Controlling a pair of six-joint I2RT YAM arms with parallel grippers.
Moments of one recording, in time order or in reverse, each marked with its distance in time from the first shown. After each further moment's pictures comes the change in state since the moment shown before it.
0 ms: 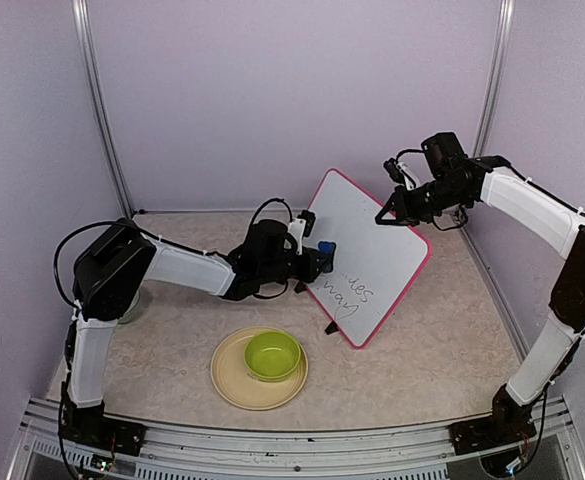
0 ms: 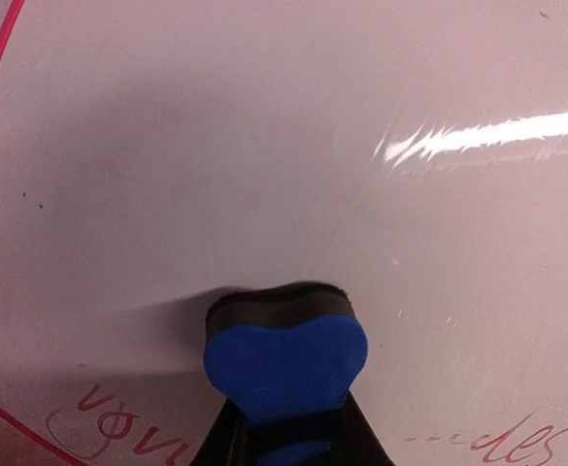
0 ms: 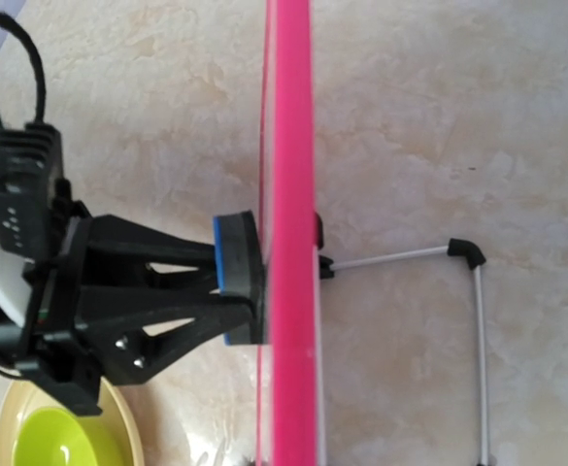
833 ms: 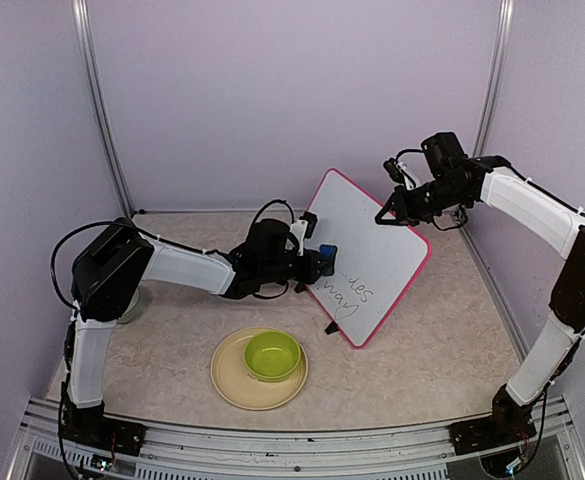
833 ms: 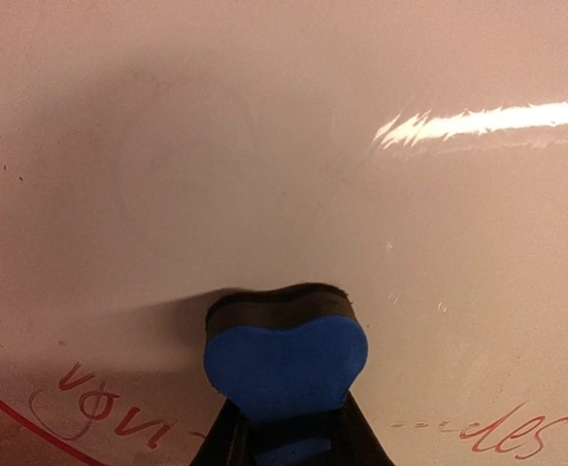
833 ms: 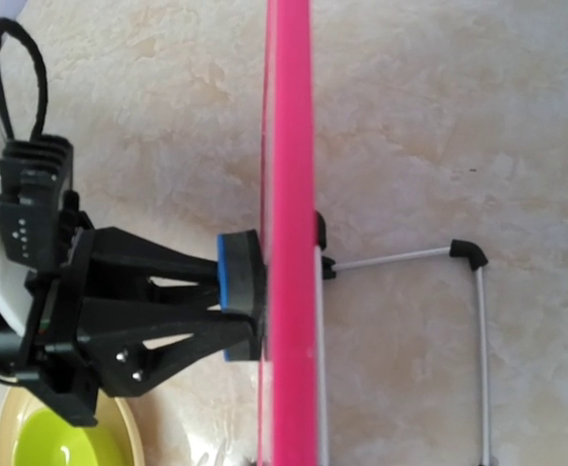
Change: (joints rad) left arm -0.005 -0.013 -0.009 -0.040 0.019 -0.025; right arm 0.001 0.000 0.000 0.002 0.001 0.001
